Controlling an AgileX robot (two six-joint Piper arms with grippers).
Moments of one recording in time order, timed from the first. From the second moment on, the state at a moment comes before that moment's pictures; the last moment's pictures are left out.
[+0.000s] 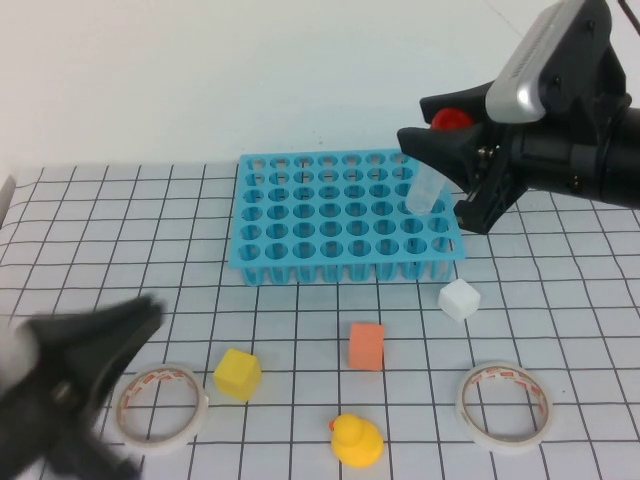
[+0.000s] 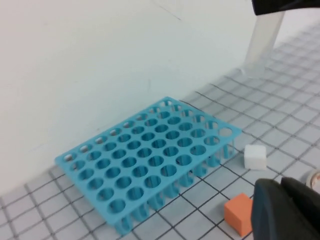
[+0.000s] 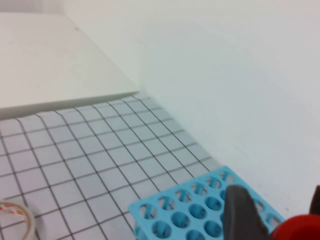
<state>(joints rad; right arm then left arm) 0.38 1.48 -1.08 1.70 0.52 -2.08 -0.33 0.68 -0.49 -1.45 0.28 1.58</state>
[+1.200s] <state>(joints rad) 0.38 1.48 -1.08 1.71 0.50 -2.07 -0.33 0.02 -0.16 -1.49 0.05 1.64</state>
